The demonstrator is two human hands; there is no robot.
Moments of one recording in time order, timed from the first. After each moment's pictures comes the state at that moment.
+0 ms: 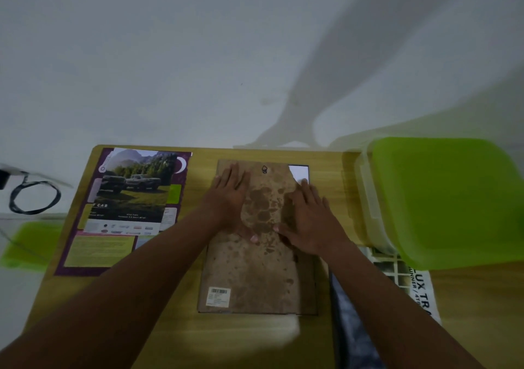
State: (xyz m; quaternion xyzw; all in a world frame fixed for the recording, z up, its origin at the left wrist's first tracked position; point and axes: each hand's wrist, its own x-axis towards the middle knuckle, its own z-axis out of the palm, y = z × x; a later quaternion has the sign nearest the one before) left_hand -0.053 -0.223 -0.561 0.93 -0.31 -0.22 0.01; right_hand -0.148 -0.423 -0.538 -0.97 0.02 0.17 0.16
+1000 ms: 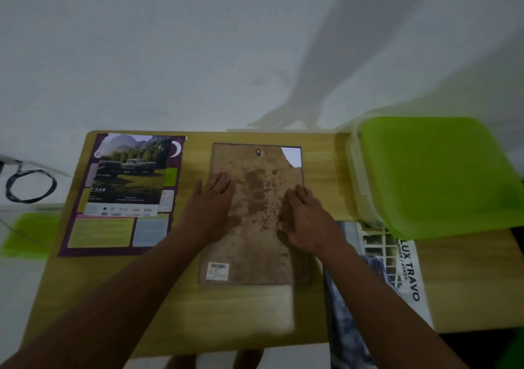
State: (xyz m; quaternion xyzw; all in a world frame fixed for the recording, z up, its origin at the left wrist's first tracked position) left_hand -0.112 -0.199 -0.546 0.94 -0.29 -0.17 0.01; right_hand -0.188 -0.417 -0.535 -0.96 0.03 0.21 0.18
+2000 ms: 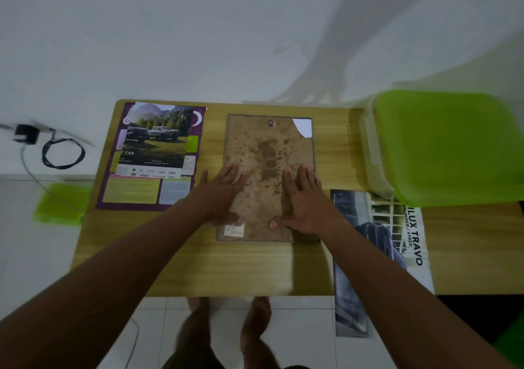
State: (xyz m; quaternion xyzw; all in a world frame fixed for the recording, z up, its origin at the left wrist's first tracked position) left_hand -0.145 -0.164 -0.538 0.90 -0.32 -0.31 -0.05; right_hand -0.215 -0.384 -0.544 -0.96 -0.02 0.26 0.14
